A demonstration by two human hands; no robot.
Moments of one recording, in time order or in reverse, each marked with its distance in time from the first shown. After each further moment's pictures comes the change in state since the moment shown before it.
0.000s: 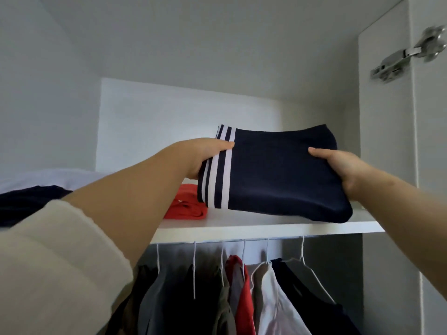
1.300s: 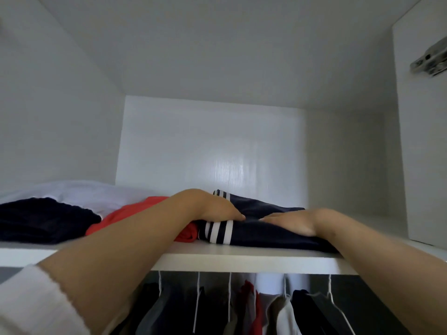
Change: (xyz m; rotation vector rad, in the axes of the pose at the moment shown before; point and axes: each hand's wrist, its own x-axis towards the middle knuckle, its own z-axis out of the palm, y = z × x) left_hand 0.015 -0.032 0.045 0.968 -0.166 -0.051; right_hand 0.061 0.055 0.053 -1.285 -0.741 -0.168
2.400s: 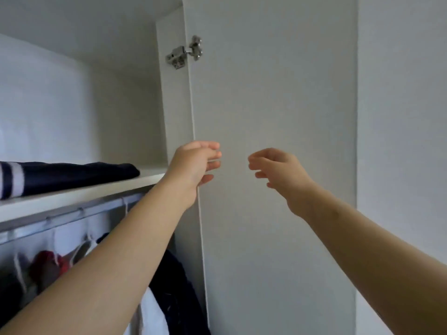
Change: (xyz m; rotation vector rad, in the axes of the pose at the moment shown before) left_hand -0.157 0.165 0.097 -1.392 -0.200 0.755; right_hand -0.327 -0.033 0.069 0.582 1.275 0.589
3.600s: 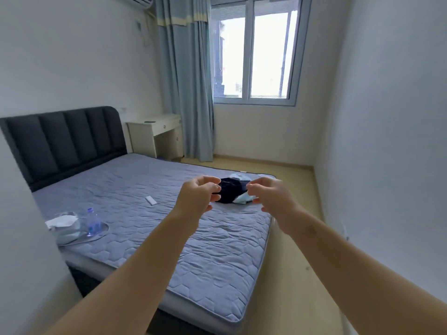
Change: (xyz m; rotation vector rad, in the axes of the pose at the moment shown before) left_hand -0.789 0.139 0.829 -0.370 -1.719 -0.220; right_hand -0.764 -0.056 -0.839 -0.590 1.484 0.732
